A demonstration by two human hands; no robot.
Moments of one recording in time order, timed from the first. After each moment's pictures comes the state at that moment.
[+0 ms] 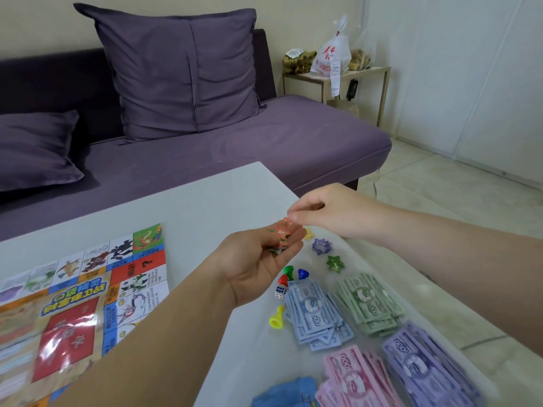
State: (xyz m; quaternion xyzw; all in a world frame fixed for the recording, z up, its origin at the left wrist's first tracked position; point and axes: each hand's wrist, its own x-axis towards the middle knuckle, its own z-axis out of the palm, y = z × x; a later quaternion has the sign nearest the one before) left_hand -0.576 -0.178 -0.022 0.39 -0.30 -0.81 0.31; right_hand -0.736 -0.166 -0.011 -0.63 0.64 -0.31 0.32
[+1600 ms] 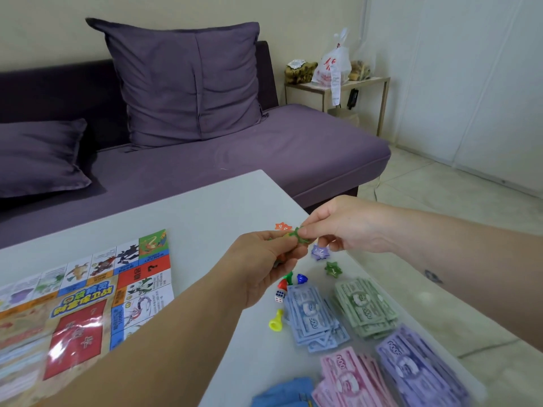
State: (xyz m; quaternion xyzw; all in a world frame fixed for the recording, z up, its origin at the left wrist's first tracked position) left_hand -0.580 -0.174 -0.019 0.47 -0.44 -0.72 0.28; right_hand -0.738 -0.157 -0.005 -0.50 0.65 -0.31 0.47
